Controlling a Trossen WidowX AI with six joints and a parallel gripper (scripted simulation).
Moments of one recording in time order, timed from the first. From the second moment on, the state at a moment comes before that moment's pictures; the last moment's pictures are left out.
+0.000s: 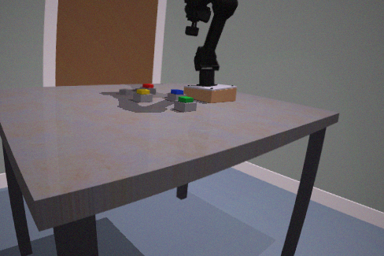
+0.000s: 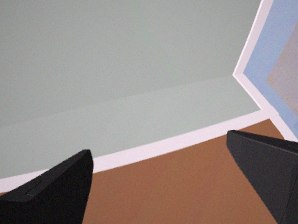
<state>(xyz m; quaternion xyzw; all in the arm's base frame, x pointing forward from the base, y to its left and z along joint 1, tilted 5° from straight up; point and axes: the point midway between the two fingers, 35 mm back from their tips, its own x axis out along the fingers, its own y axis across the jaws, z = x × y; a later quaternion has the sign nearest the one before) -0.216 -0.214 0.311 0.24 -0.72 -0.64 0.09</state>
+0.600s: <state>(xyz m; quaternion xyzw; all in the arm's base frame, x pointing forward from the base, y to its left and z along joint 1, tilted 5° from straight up) 0.046 -0.279 0.208 0.50 -0.10 -0.73 0.46</state>
